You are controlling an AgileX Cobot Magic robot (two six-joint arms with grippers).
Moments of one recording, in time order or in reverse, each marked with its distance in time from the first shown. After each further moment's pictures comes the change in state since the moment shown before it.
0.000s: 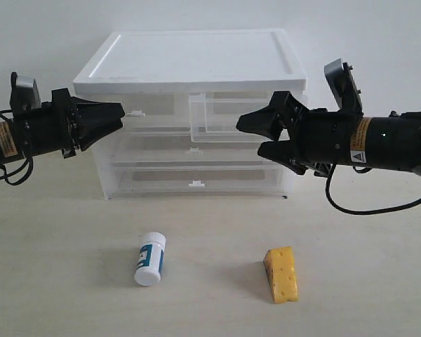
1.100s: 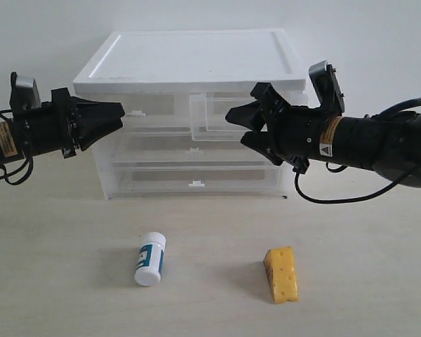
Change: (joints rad) left arm 0.000 0.000 0.000 -0.002 -0.002 -0.002; right arm 0.078 0.083 -0.070 0.239 0.049 -0.065
